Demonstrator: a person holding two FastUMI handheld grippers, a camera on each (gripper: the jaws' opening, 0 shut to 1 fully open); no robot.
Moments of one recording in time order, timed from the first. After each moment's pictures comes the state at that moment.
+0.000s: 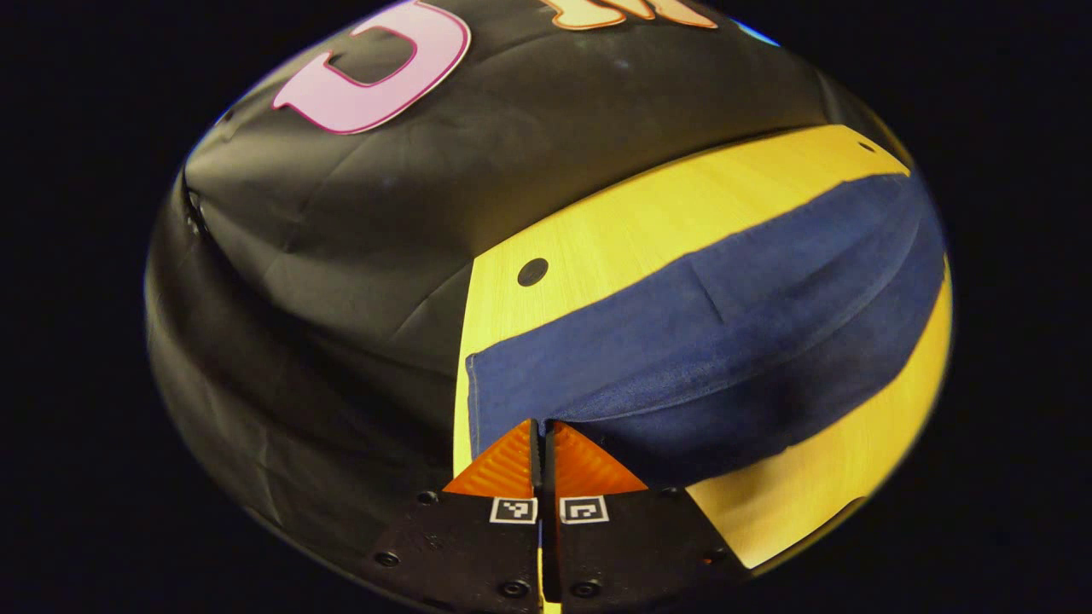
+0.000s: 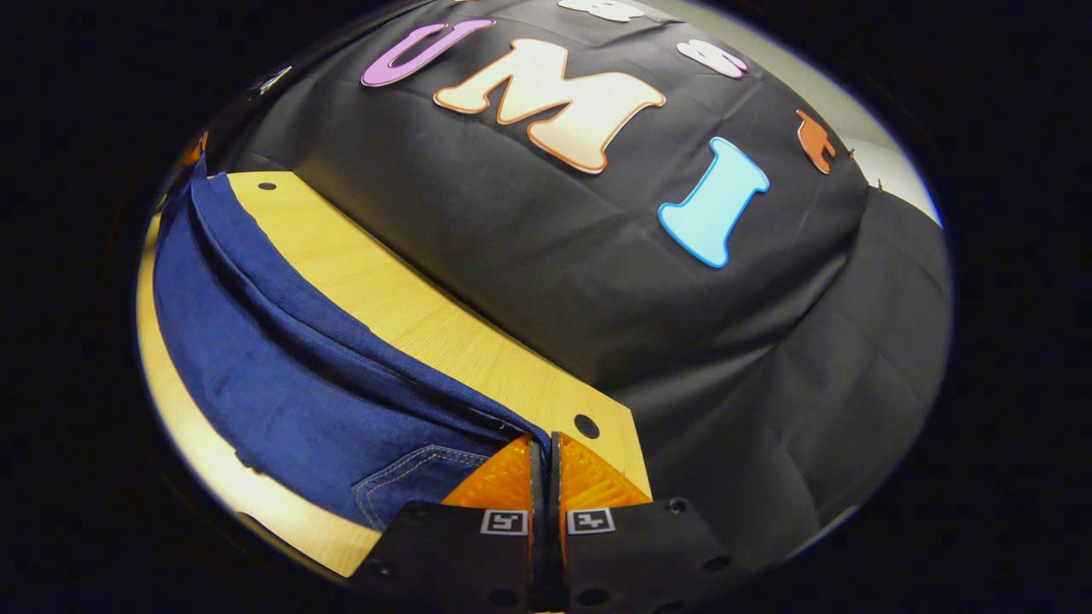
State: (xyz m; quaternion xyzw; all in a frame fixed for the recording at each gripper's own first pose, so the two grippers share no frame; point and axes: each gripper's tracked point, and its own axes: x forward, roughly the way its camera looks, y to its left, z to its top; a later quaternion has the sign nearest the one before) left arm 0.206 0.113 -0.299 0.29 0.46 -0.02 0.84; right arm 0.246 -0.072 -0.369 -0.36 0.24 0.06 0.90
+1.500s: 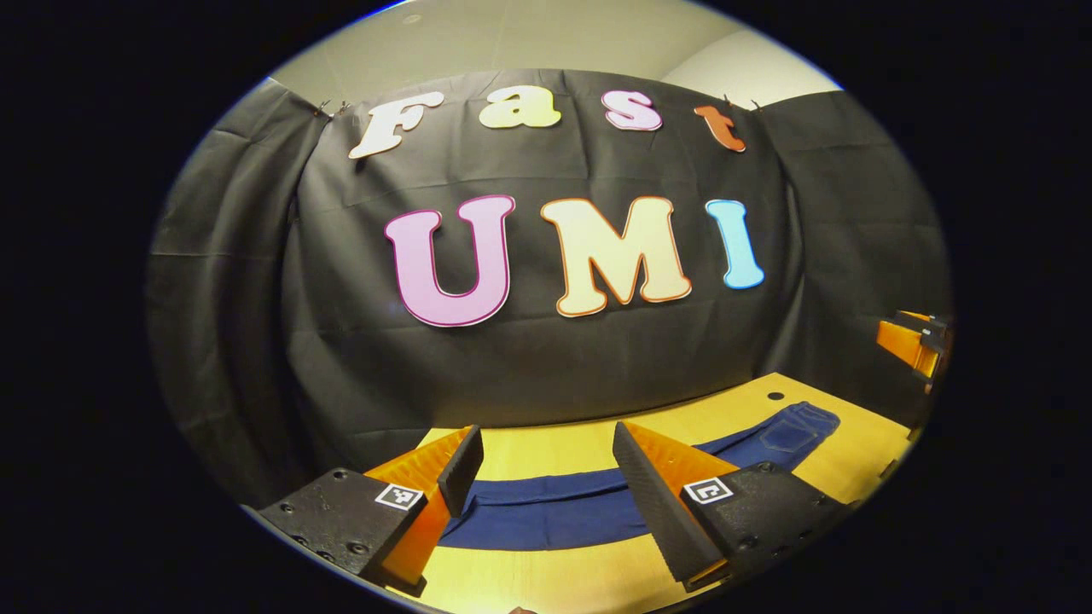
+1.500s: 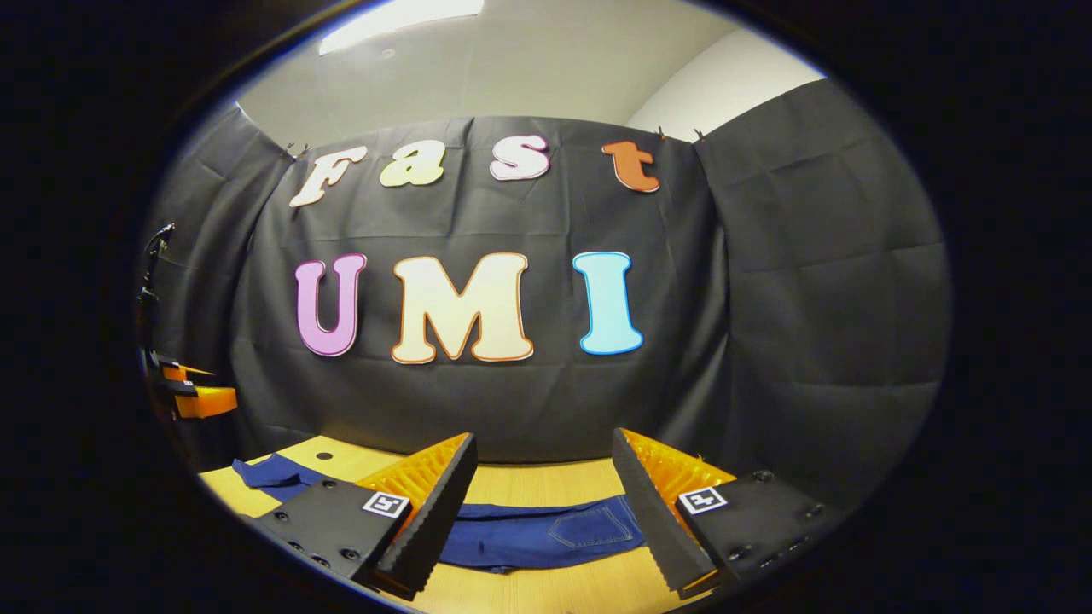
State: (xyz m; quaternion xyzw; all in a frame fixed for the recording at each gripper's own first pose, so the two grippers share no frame) left arm 0.116 -0.047 -0.048 0.06 0.11 -0.11 0.99; right arm 0.090 0.004 -0.106 -0.02 0.06 0.01 1.00
